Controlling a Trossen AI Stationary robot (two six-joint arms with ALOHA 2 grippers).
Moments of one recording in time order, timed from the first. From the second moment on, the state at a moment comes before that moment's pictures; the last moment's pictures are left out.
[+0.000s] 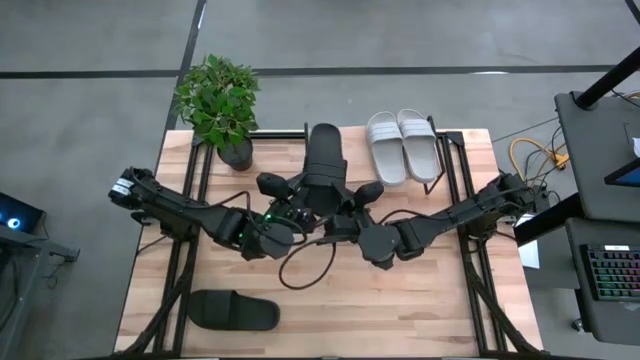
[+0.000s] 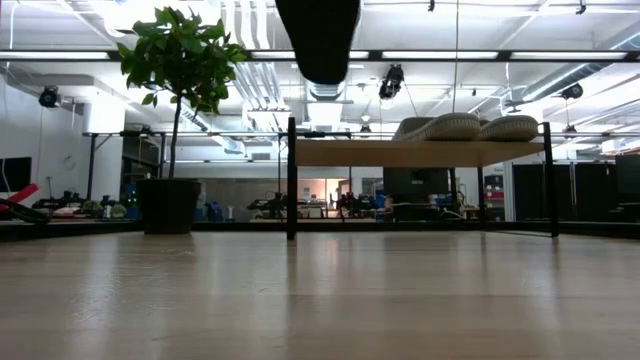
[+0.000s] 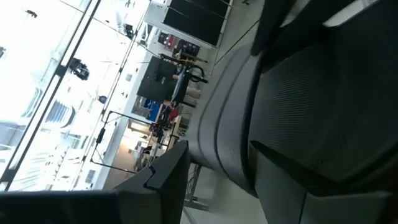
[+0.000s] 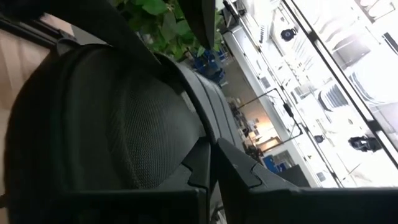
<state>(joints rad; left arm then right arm) -0.36 1.54 1.43 -0.28 -1.37 0.70 0.39 1.72 1.43 0.17 1.37 -0.88</state>
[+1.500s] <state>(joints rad) -0.36 1.53 1.43 -0.27 -1.37 0.77 0.40 1.72 1.43 0.17 1.33 -0.94</state>
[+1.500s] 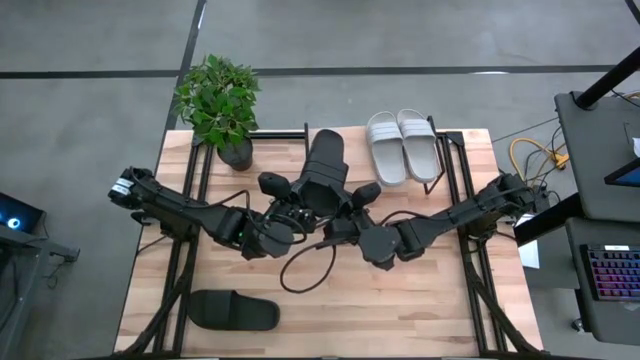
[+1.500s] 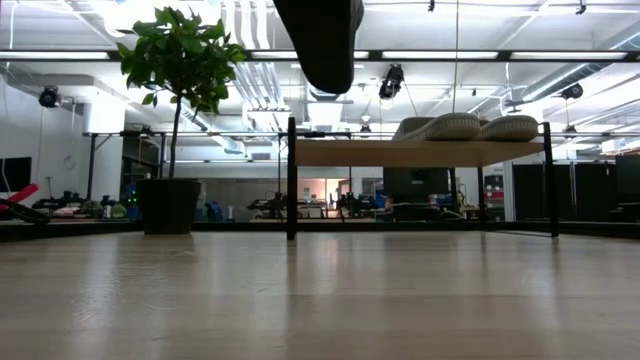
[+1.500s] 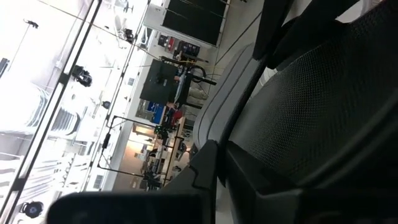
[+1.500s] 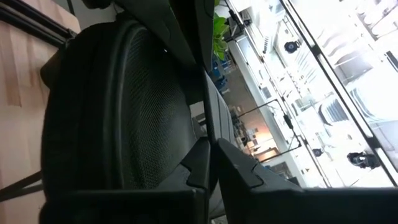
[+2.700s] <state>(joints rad) -0.34 1.52 1.39 -0.07 -1.32 0.77 0.41 1.47 1.37 0.10 1.53 -0.80</state>
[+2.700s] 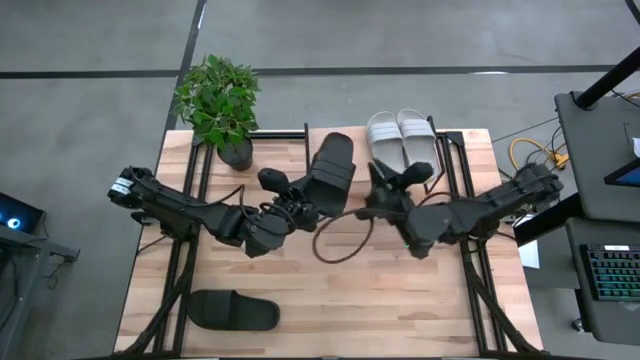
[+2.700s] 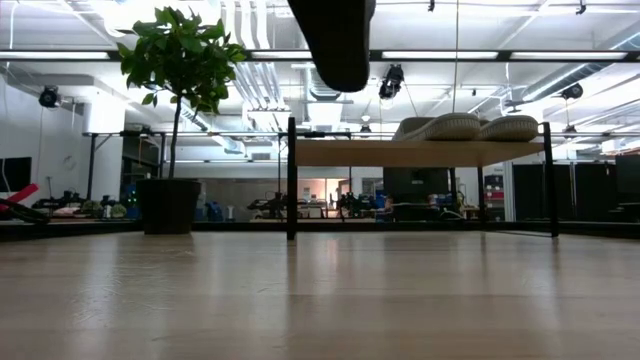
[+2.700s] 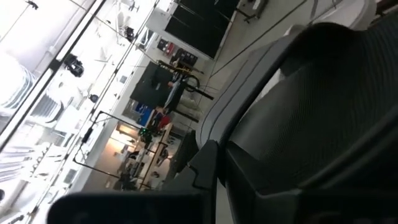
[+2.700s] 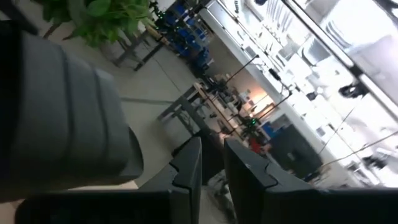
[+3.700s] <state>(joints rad) -0.22 1.74 1.38 0.22 -1.45 0.77 0.42 1.22 1.13 -0.05 1.51 -0.58</state>
